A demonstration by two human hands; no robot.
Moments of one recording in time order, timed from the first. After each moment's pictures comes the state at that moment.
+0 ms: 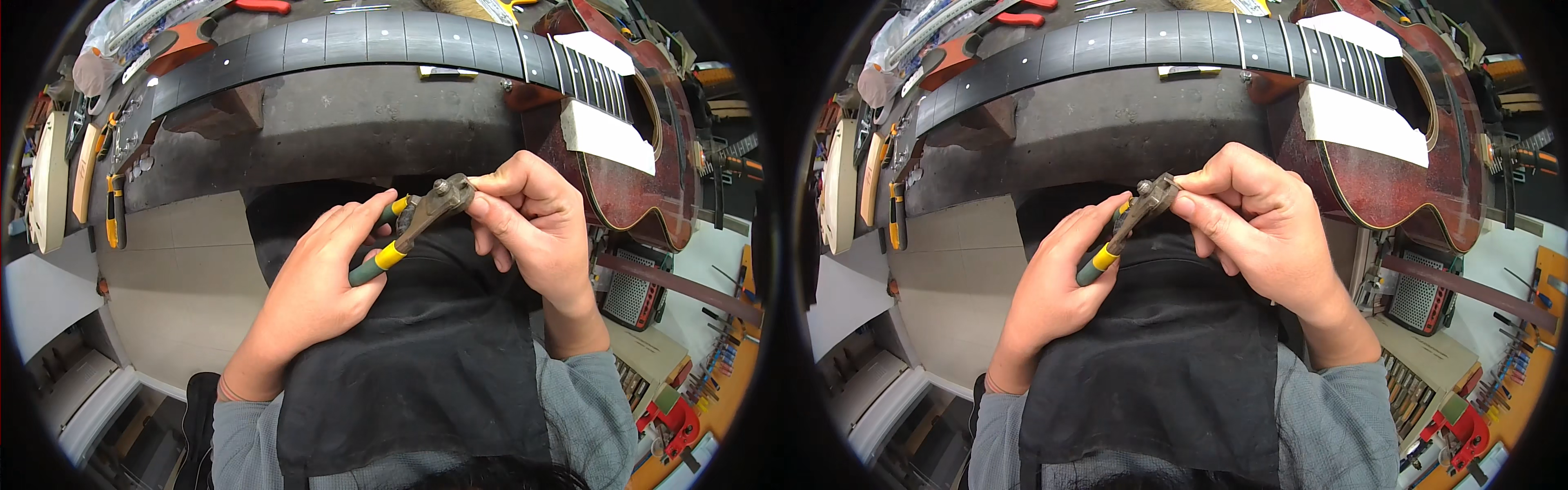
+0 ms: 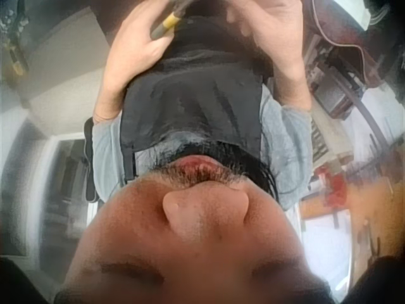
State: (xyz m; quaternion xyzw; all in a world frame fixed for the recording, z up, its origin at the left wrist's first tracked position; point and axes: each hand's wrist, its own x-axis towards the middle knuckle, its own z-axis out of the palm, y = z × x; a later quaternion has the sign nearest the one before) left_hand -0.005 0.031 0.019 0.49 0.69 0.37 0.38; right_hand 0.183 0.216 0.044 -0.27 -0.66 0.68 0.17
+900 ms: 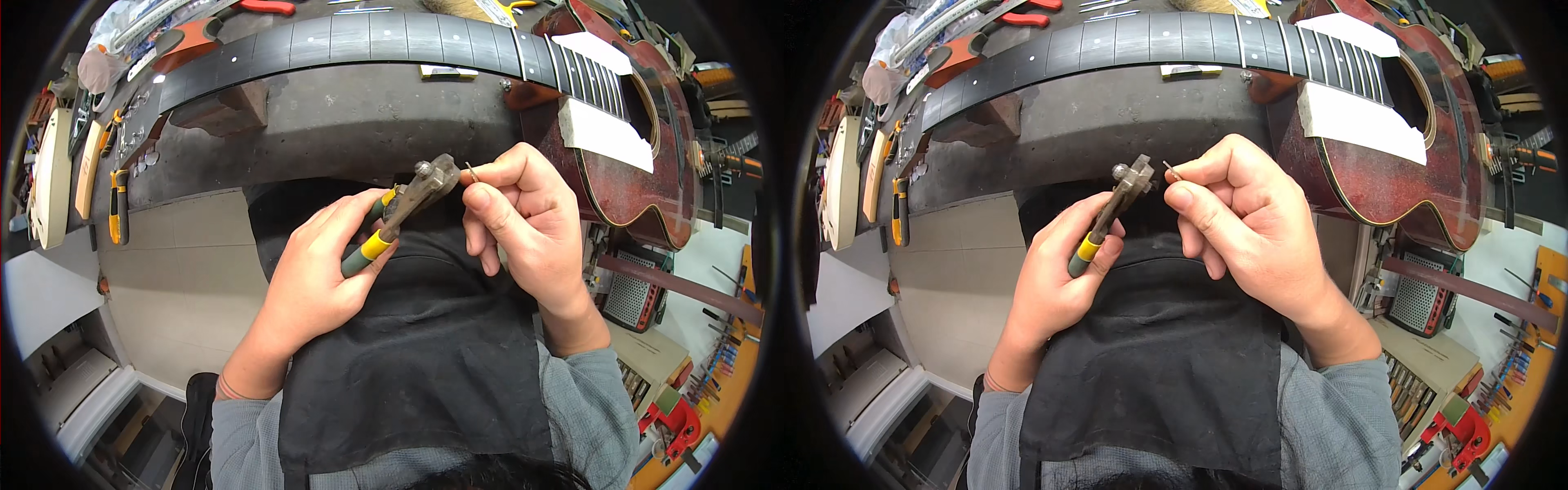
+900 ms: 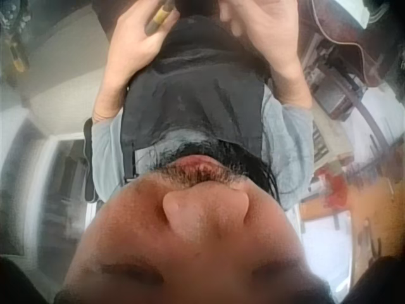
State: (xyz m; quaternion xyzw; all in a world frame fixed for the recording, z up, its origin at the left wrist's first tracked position) left_hand -0.003 0.028 0.009 0.50 0.69 0.42 0.29; right_hand 0.180 0.207 0.048 -0.26 -0.61 0.73 0.17
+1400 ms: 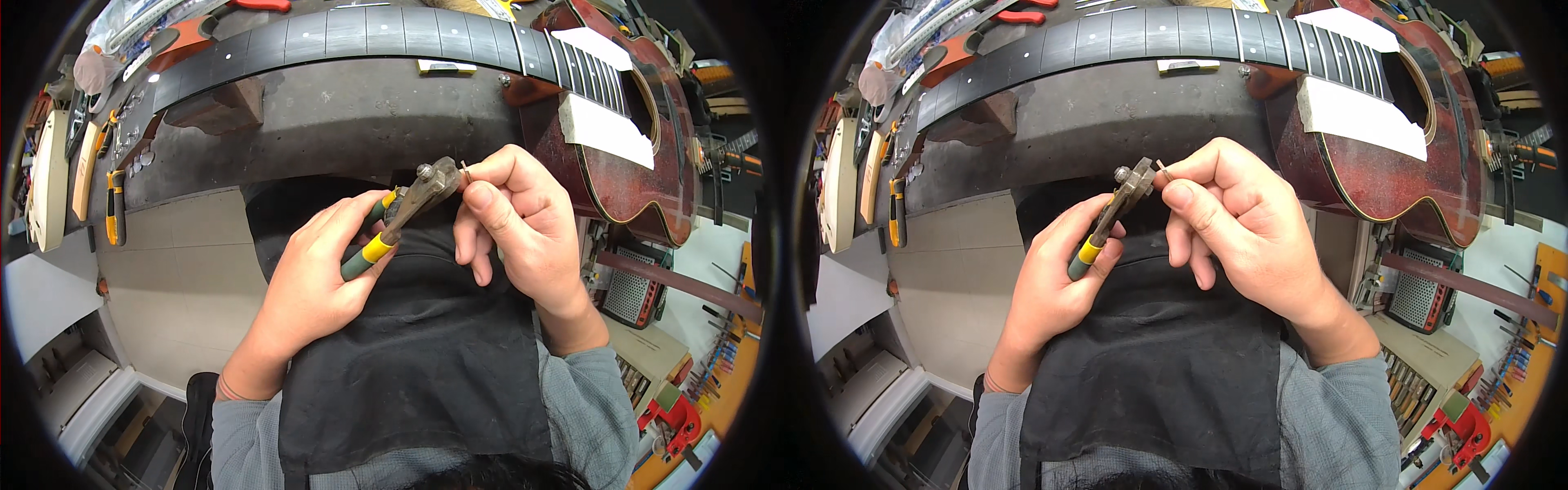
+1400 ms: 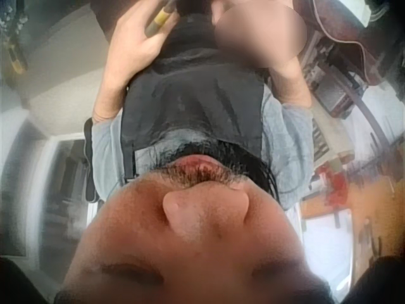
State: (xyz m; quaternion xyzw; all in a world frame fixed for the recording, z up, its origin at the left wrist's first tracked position) left_hand 0.001 0.027 0.013 0.49 0.69 0.43 0.32; right_hand 0.179 0.205 0.046 -0.25 -0.58 0.76 0.15
